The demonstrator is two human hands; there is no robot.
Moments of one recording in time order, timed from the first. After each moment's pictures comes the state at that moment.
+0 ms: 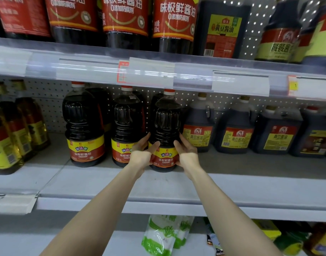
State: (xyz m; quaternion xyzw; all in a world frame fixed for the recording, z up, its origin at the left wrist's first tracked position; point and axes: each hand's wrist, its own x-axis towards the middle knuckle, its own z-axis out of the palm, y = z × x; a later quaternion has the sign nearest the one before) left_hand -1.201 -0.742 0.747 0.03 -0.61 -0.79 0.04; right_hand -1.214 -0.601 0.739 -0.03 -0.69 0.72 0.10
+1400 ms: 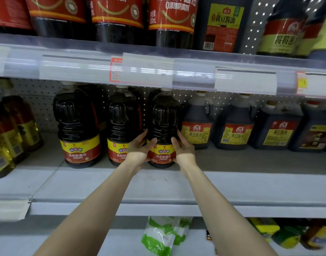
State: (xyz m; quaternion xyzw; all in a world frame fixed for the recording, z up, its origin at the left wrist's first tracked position) left_hand -1.225 -0.746 0.745 0.04 -0.64 -0.76 0.04; right_hand -1.232 -0.609 0.732 -0.05 -0.70 0.70 0.12
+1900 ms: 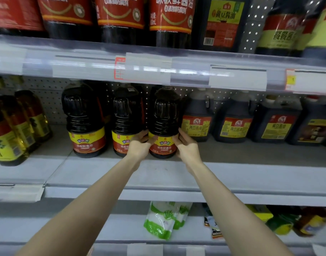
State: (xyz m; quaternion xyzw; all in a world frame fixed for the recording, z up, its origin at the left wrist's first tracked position) left_hand -1.203 -0.753 0.752 0.03 -0.70 -0.71 0.05; right_hand -1.202 -0.601 0.744 -0.04 -0.70 0.71 0.08
